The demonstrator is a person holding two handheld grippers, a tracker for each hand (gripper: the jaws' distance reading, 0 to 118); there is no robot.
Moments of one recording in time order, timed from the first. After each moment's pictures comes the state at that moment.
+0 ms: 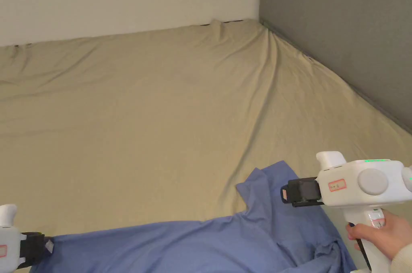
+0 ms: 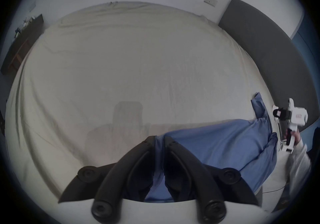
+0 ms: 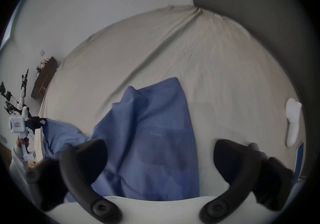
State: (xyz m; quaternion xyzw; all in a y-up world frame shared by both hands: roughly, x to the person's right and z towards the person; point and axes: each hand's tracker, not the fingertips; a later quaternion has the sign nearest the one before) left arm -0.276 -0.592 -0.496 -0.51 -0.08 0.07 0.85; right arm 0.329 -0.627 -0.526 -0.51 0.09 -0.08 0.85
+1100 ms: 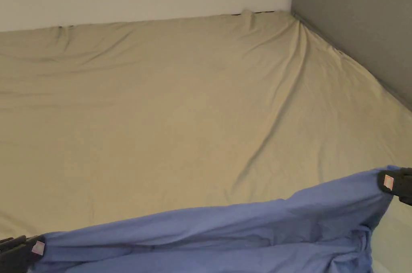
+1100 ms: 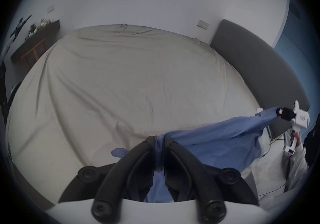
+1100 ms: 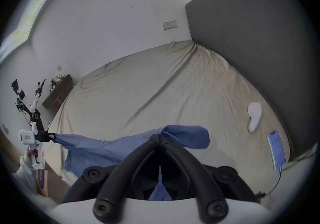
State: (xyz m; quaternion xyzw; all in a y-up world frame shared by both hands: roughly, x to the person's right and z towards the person) left arm -0.300 -0.519 -0.321 -0.42 -0.06 0.11 0.90; right arm 0.354 -0.491 -0.331 -0.36 0.09 -0.10 0.92
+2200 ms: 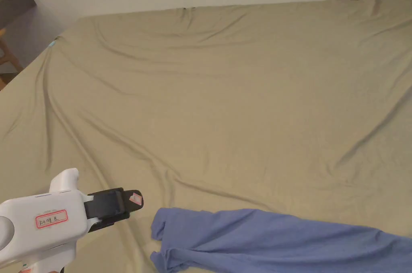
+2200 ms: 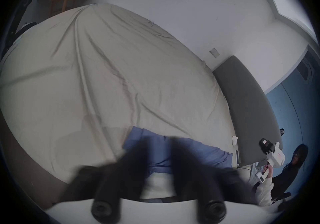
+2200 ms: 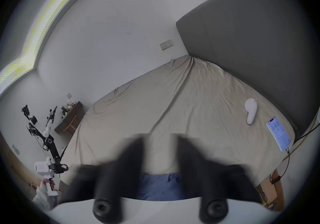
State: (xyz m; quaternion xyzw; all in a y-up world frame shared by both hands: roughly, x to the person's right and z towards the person) left arm -0.385 -0.526 -0.228 -0.40 -0.03 0.29 0.87; right arm 0.352 -0.446 -0.282 -0.28 0.08 -0.20 0.94
